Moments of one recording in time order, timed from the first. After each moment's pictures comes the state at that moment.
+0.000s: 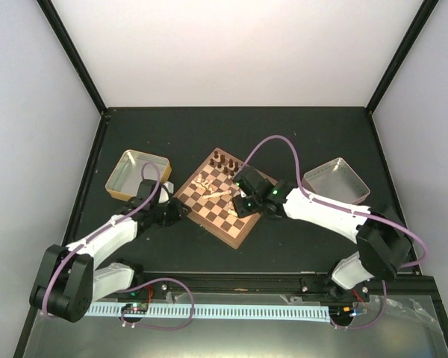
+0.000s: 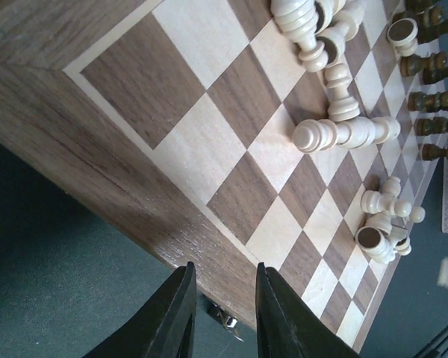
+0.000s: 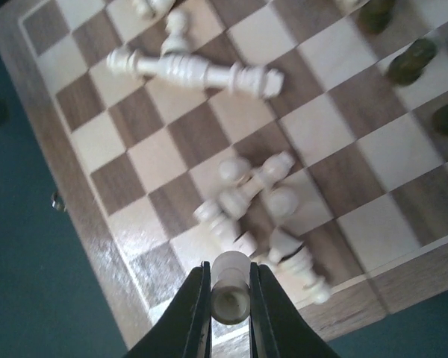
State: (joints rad) left arm -0.29 1.14 0.42 -0.19 0.43 -0.76; right arm 0.88 1.51 1.03 -0.53 0.03 0.46
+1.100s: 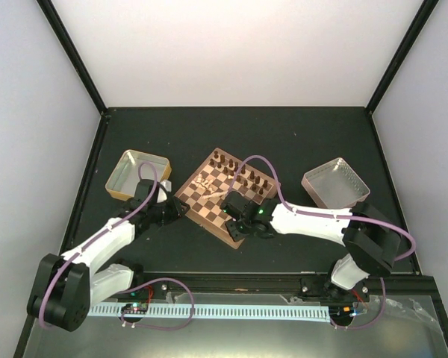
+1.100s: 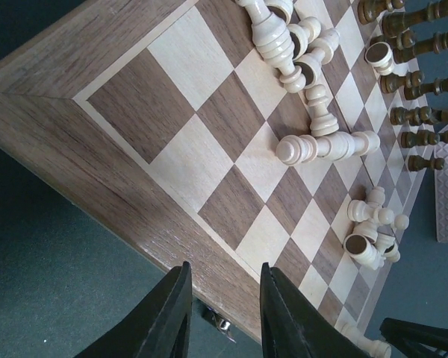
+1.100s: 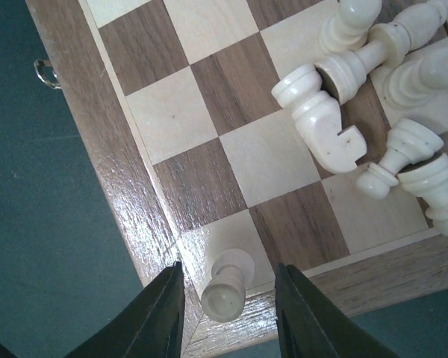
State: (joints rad) left arm -0.29 1.07 0.42 -0.20 0.39 -0.76; right arm 1.07 1.57 0.96 -0.54 0.07 0.50
